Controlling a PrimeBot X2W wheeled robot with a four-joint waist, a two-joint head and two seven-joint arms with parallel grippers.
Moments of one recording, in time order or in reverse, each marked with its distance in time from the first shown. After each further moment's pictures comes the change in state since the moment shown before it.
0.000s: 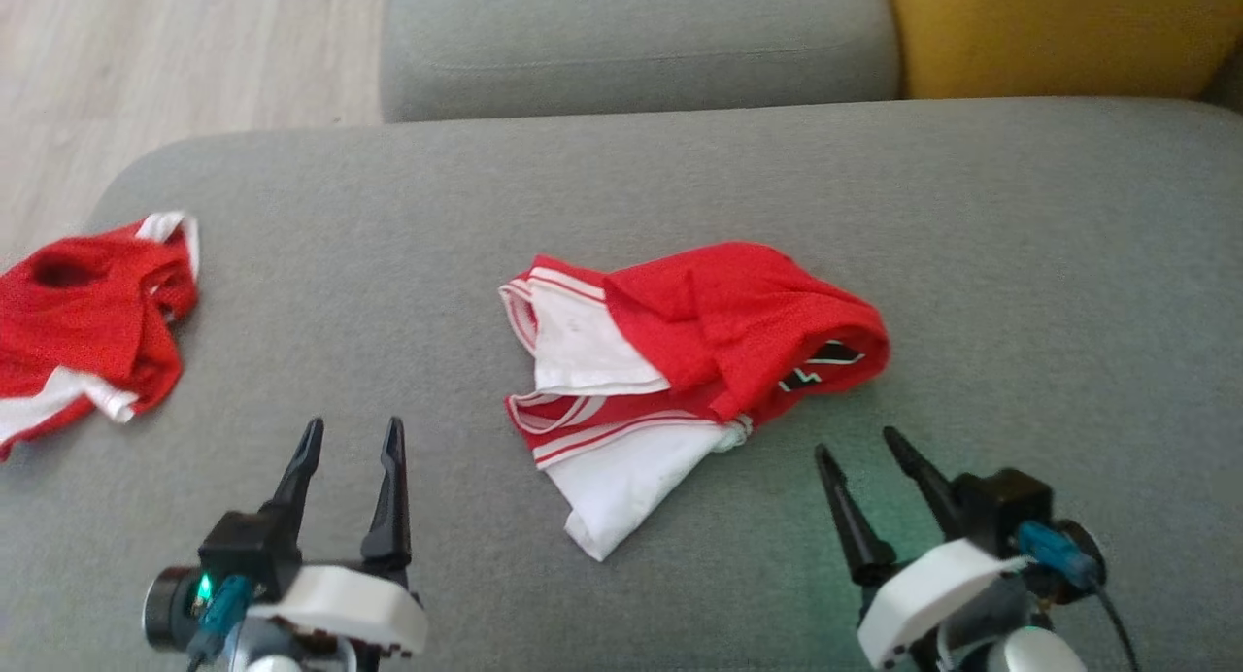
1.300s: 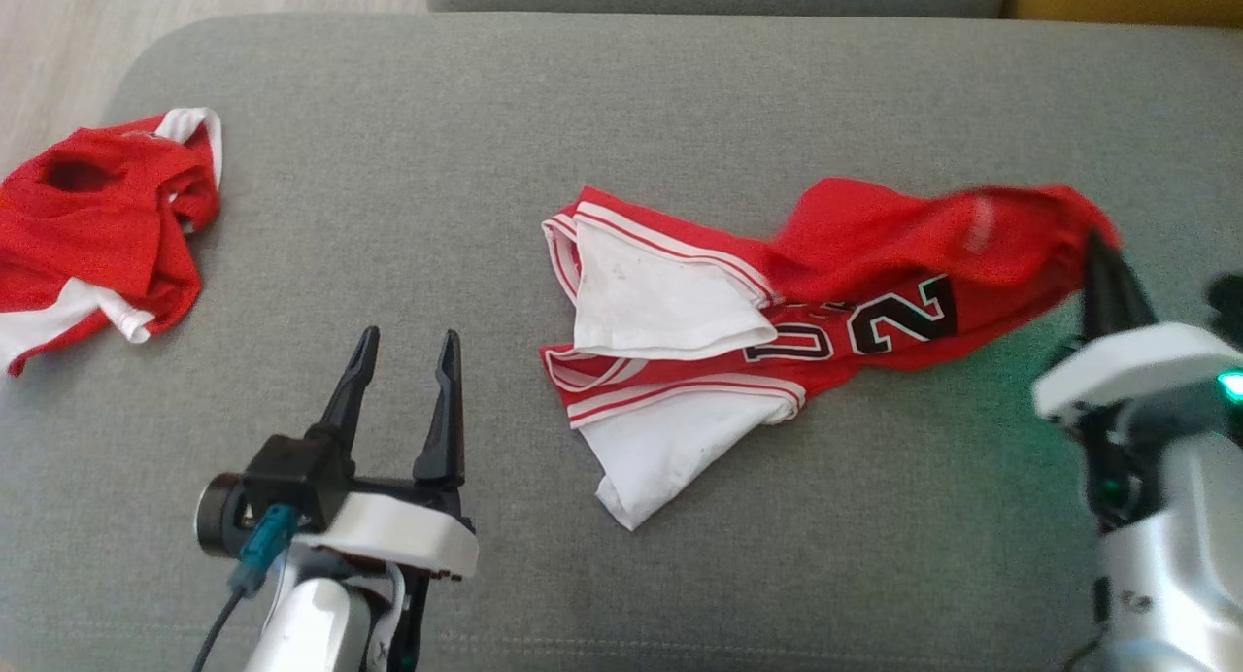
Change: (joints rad) left arm -0.131 -0.140 0.045 0.025 0.105 -0.114 0.000; right arm -0.398 -0.001 -0.399 0.250 0.119 0.000 0.010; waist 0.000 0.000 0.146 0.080
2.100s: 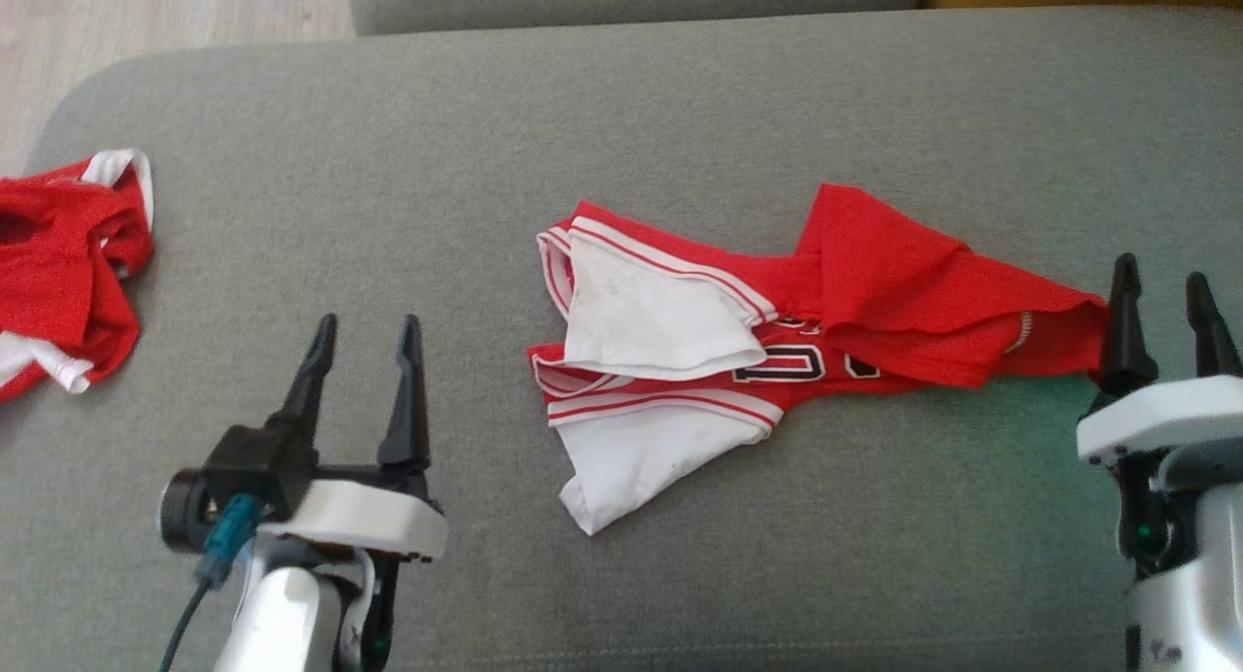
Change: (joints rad) left arm -0.012 -0.016 0.072 0.012 0.029 -0.016 0.000; right arm 0.065 -0.013 -0.084 -0.006 0.018 0.000 -0.073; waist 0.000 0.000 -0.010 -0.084
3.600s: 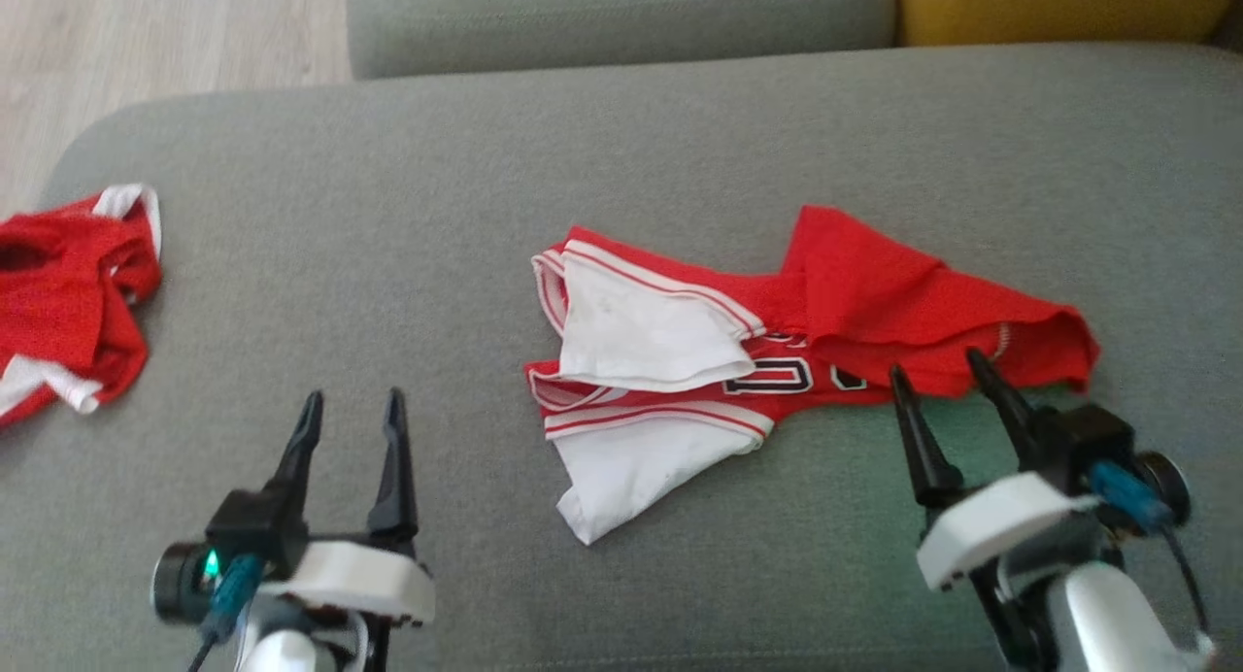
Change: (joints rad) left arm 0.110 0.018 0.016 0.001 0.007 0.035 0.002; right arm 0.245 -0.023 0.391 -0.269 -0.190 0.000 0.063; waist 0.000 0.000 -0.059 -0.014
